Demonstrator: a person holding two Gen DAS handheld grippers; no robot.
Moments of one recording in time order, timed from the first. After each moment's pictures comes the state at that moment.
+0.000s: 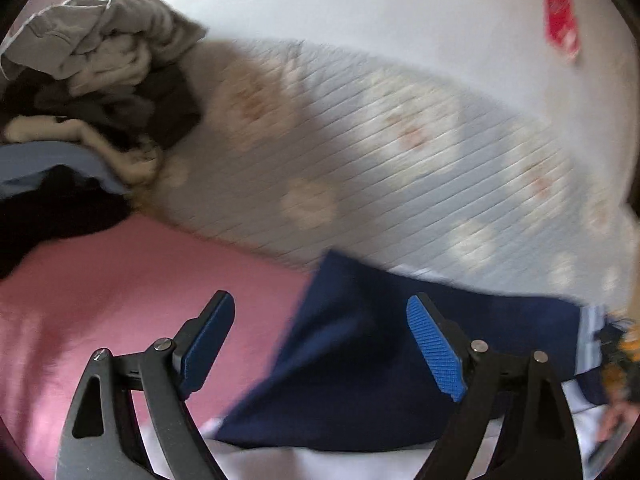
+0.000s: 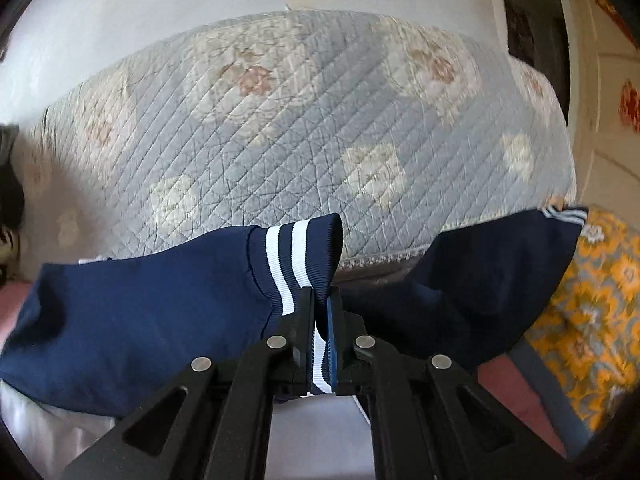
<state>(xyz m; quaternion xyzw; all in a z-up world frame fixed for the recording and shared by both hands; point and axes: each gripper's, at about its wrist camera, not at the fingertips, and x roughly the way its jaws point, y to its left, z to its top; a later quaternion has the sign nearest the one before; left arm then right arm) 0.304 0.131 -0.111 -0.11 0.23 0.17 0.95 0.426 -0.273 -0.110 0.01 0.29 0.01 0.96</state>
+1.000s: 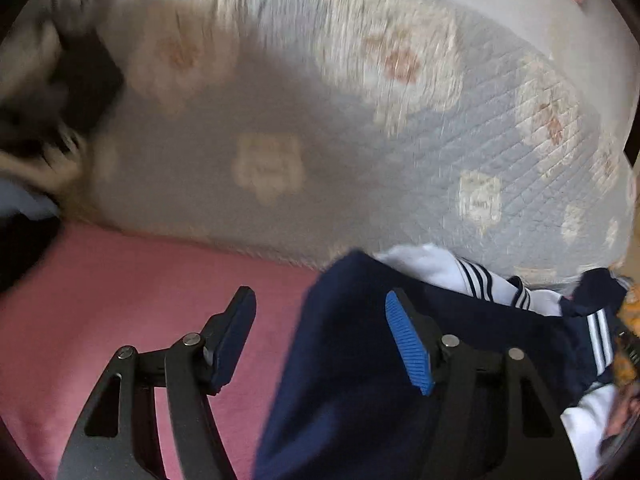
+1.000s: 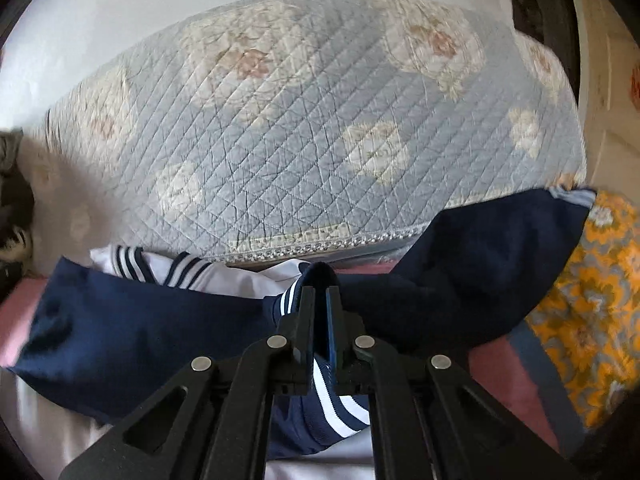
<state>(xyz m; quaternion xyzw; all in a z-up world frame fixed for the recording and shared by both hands) 0.417 0.153 -0.125 -0.09 0.37 0.07 0.92 0.425 -0.271 -0.107 -0.01 0.33 0.02 0.94</state>
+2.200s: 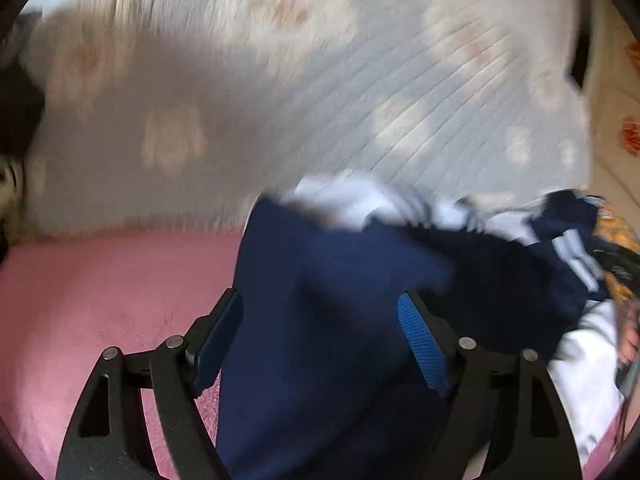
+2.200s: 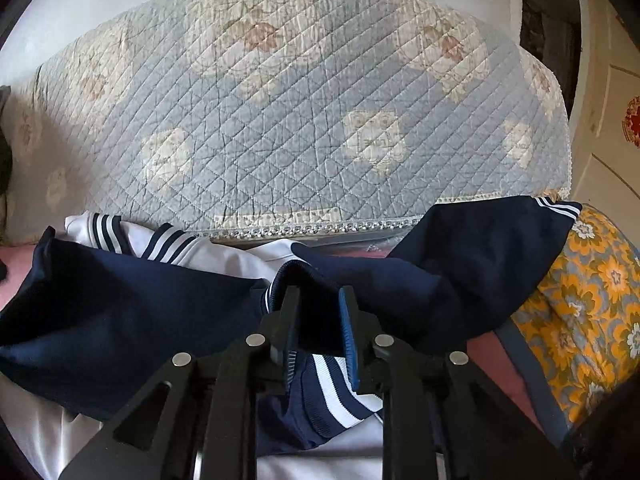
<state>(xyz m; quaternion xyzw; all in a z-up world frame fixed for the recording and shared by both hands) 0.408 0.089 -0.178 -0.02 0.40 -0.02 0.92 0.427 -0.257 -0.121 -0.05 0.35 0.00 0.94</state>
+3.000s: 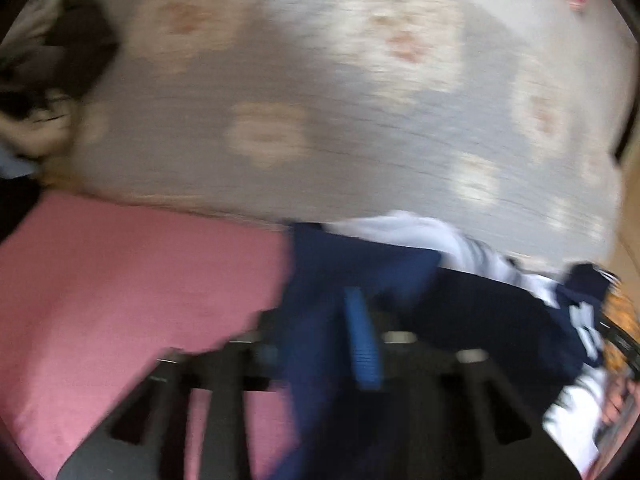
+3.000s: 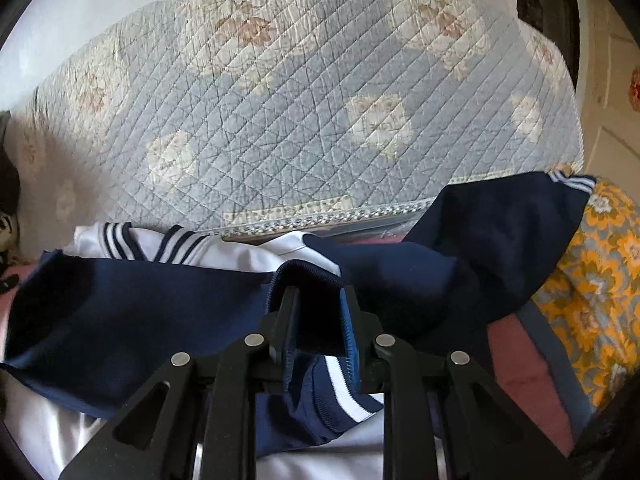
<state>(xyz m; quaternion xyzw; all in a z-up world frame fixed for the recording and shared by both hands) 0.391 0.142 -0.165 -0.11 0.35 0.02 0.93 0.432 -0.266 -0.126 0.02 0.37 0.02 0.93</state>
